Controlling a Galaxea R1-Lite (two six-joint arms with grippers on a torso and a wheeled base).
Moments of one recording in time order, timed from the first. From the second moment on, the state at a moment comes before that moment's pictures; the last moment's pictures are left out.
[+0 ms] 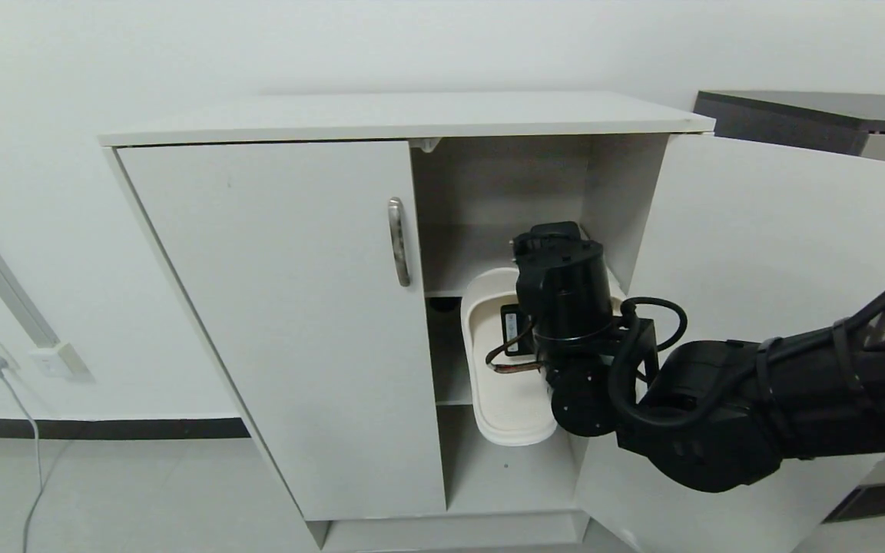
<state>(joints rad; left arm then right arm) 0.00 0.00 0.00 0.00 0.00 0.00 0.88 1.98 -1.26 -0.47 -0.85 0.15</state>
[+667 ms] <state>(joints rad) 0.00 0.00 0.00 0.00 0.00 0.00 0.85 1.99 -1.29 -0.47 -0.80 0.14</state>
